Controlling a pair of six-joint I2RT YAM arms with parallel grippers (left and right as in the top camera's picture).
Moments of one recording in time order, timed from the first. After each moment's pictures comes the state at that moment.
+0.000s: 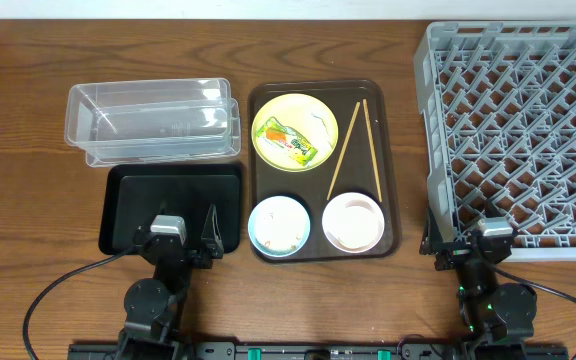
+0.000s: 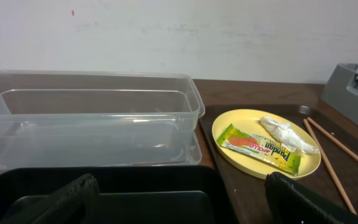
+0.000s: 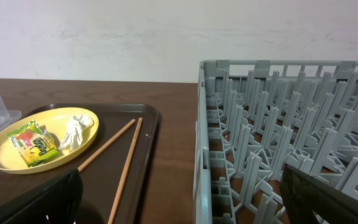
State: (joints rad) left arm -0.20 0.02 0.02 -0.11 -0.08 -0.11; right arm 0.07 0.01 0.01 -0.07 -0.06 0.04
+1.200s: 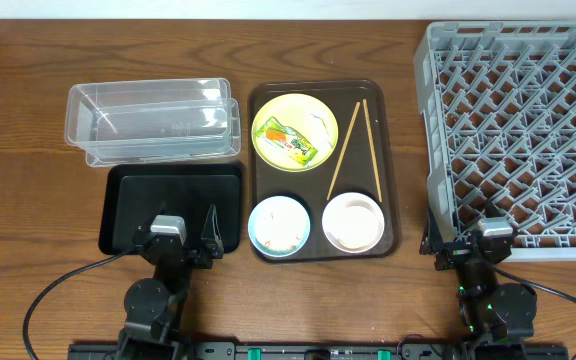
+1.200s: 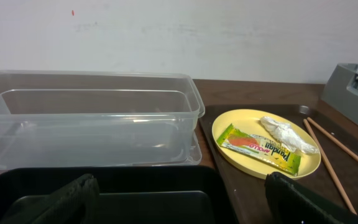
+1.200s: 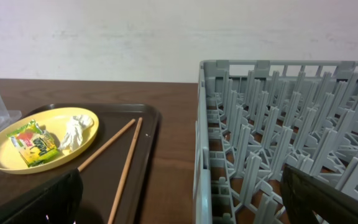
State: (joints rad) left arm -0.20 0.02 0.02 -0.11 -0.08 -0.11; right arm 0.07 0.01 0.01 -0.07 -0.06 0.04
